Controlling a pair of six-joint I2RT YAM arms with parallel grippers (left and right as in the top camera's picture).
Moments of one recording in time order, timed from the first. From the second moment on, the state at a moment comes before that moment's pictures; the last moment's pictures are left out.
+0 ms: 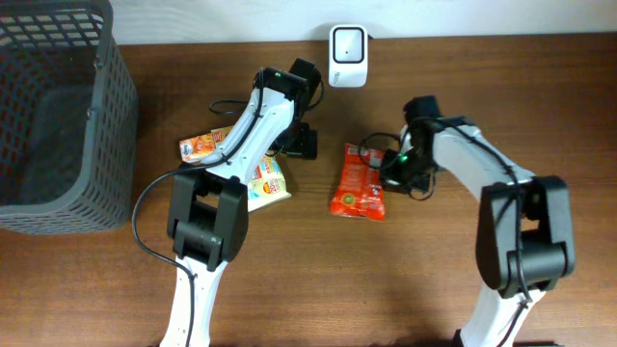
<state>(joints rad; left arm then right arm) -0.44 2.35 2.09 -1.31 -0.13 -0.38 0.16 1.99 1.32 -0.82 -0.32 0.43</state>
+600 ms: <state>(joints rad) -0.44 2.35 2.09 -1.34 -0.11 -0.38 0.13 1.99 1.32 -0.63 -0.36 0.42</state>
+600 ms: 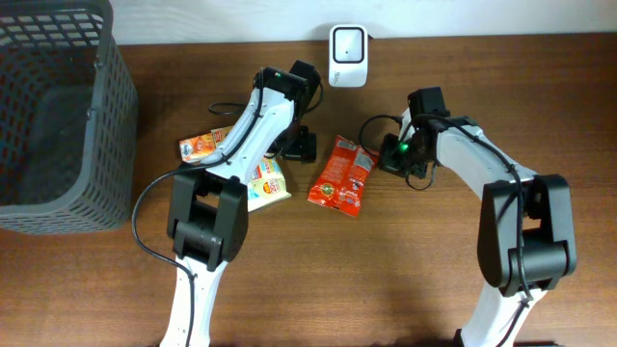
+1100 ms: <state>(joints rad) -0.37 2.10 2.18 -1.46 -0.10 -0.33 0.20 2.00 1.32 -0.43 -0.36 0.45</state>
